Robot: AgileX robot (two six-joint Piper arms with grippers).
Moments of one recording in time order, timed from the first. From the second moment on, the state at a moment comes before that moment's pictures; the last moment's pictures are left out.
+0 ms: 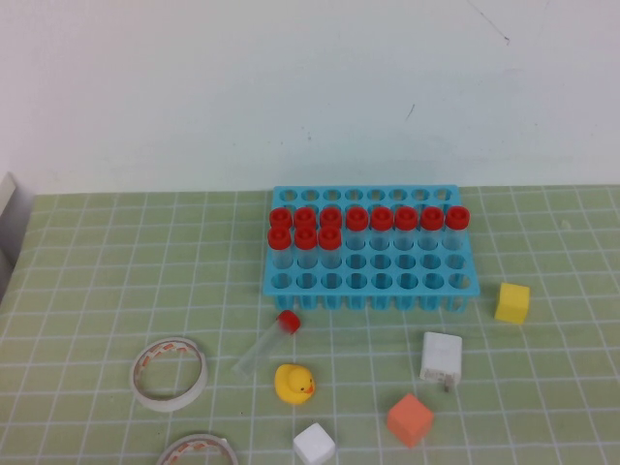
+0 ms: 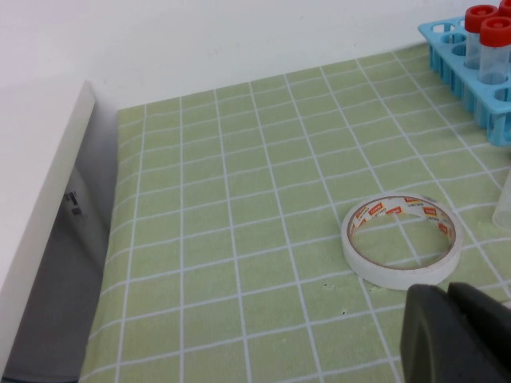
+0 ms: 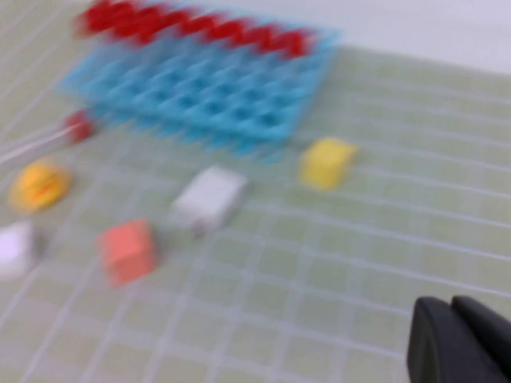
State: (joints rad) right arm 0.57 0.17 -0.37 -0.37 0.80 0.40; left arm -0.03 -0.01 0.02 -0.09 0.36 0.17
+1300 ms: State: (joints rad) right arm 0.01 -0.01 0.03 -0.07 0.31 -0.16; left arm -0.03 -0.01 0.02 -0.09 0.36 0.17
